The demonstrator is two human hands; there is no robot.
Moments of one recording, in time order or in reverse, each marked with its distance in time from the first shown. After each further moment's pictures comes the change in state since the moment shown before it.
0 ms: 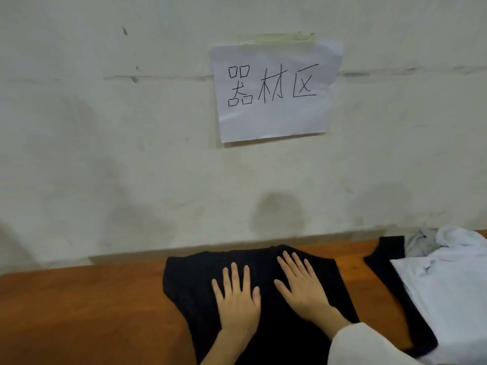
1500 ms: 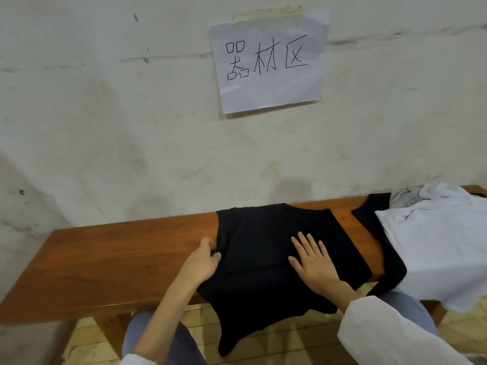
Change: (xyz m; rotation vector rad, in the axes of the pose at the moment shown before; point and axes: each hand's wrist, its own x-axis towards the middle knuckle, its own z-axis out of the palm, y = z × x) left_hand -0.095 -0.063 -0.105 -0.523 -0.181 -0.179; right_hand -0.089 0.014 0.023 0.039 0.058 0.002
